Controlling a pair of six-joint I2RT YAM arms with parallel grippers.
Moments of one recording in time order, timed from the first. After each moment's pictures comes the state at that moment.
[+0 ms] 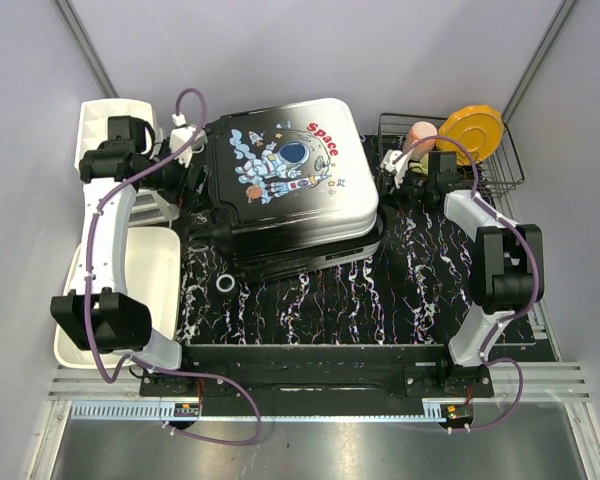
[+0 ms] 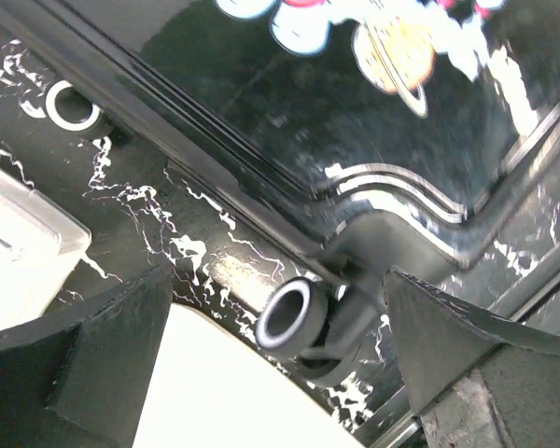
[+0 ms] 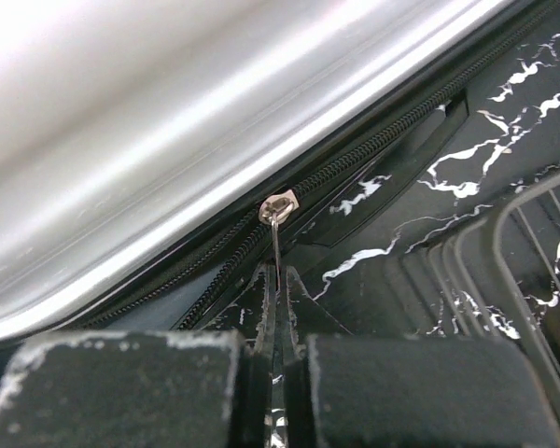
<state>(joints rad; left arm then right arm) 0.07 1.51 1.71 -1.20 0.61 0.64 0.05 1.81 1.25 -0.19 -0.80 -0.72</state>
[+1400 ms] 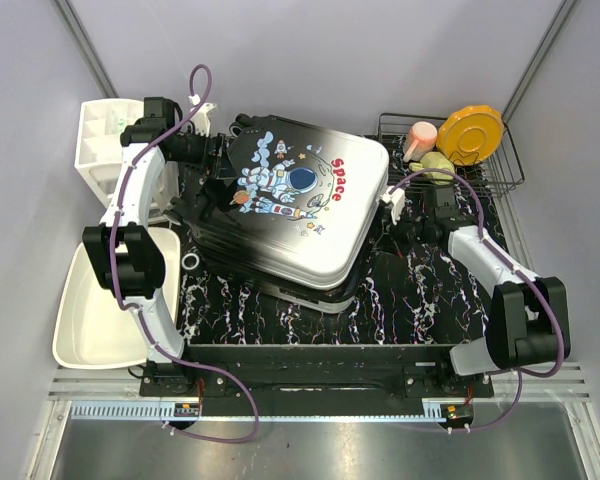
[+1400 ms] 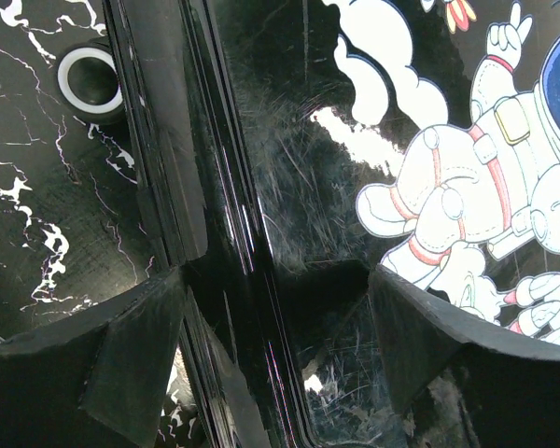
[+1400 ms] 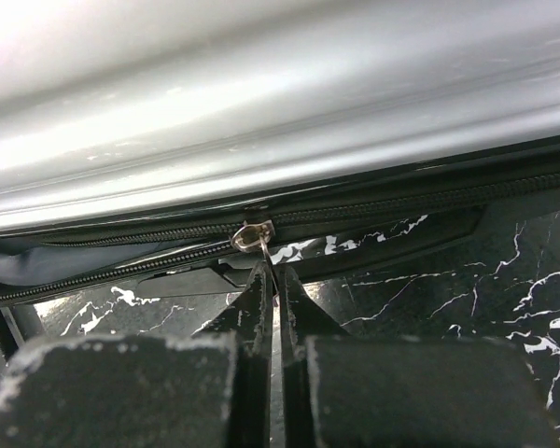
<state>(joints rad) 0.02 1.92 1.92 -0.95 0.68 0.28 0.15 1.43 0.91 -0.41 -0.75 -0.52</state>
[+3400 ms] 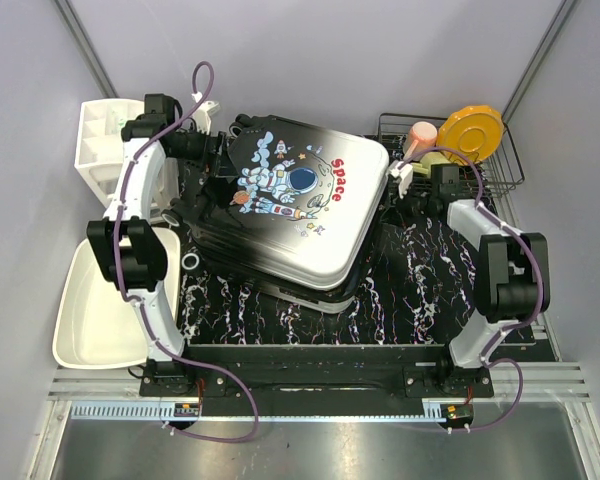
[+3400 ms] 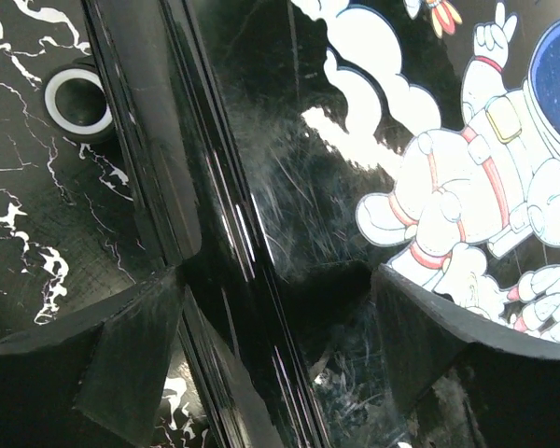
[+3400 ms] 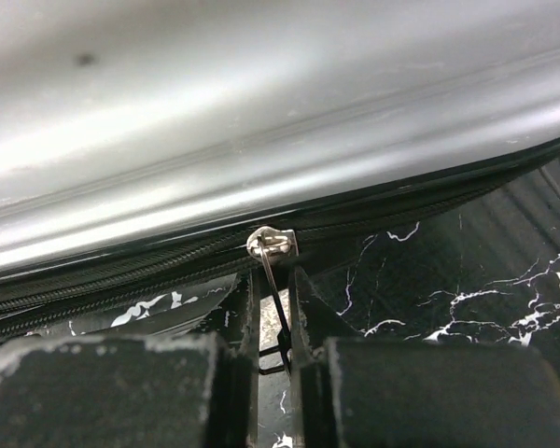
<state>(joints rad) 0.02 1.97 1.98 -0.98 0.74 0.35 0.04 1.75 1.15 -0.28 -0.79 -0.56</state>
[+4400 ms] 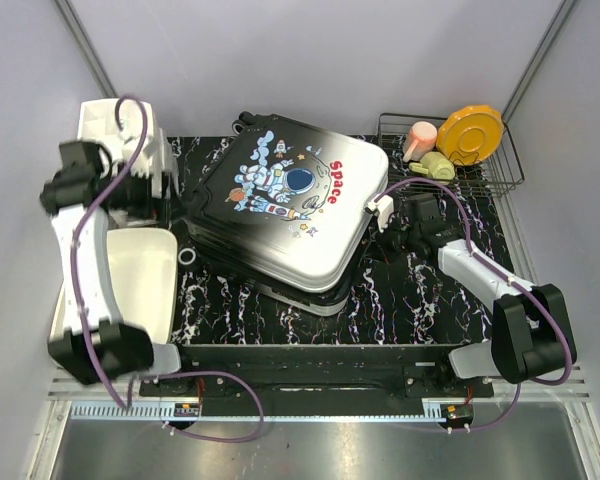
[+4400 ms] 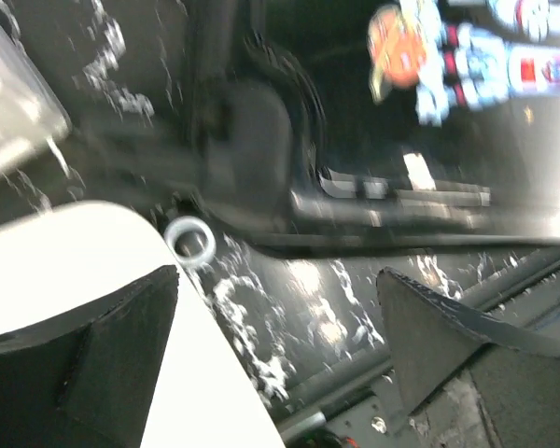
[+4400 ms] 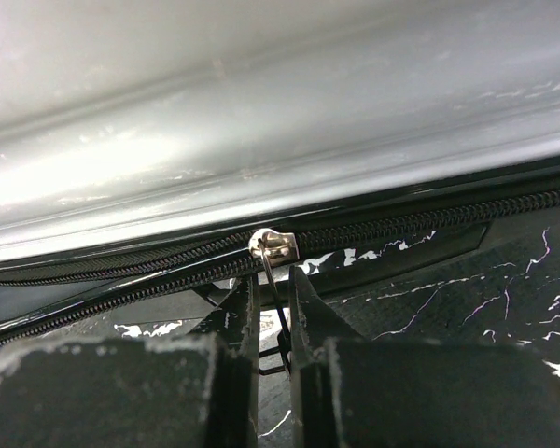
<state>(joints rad) 0.24 1.48 1.68 -1.17 0.67 0.38 0.29 1.38 0.81 -0.24 -0.58 -0.33</state>
